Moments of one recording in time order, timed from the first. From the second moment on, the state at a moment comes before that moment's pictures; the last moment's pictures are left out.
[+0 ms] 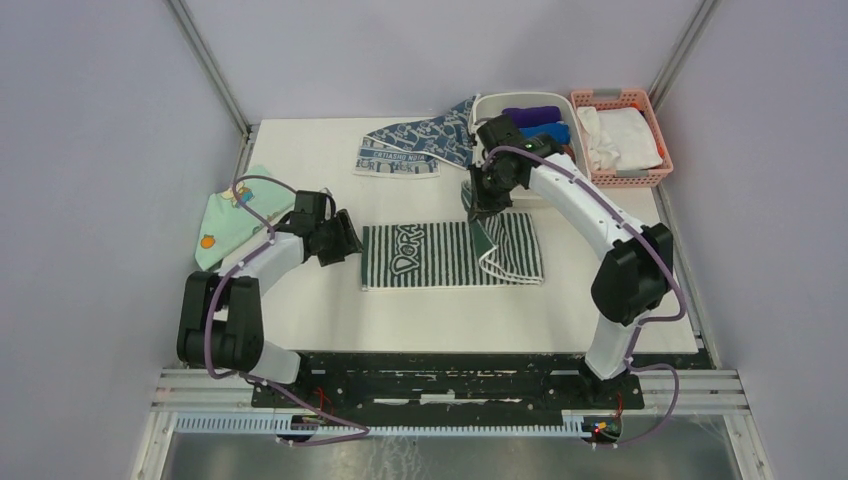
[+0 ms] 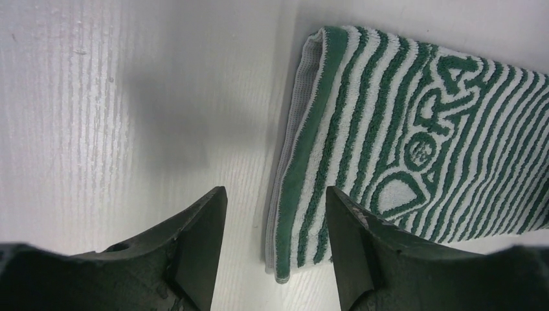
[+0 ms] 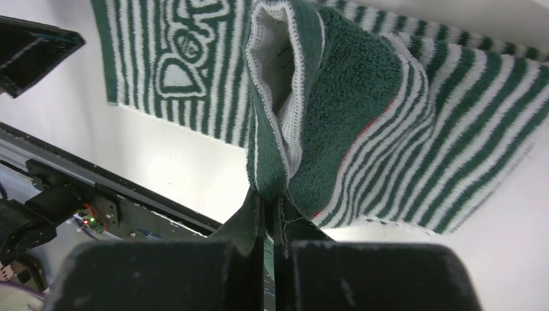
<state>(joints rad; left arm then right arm) -0.14 1.45 0.80 -0.32 0.15 -0.48 0.48 1.80 1.72 -1.03 -0.19 0.34</state>
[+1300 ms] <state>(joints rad) -0.16 1.54 0.76 -0.26 0.19 -0.51 0.75 2.21 1.87 -0.66 -0.27 0.64</state>
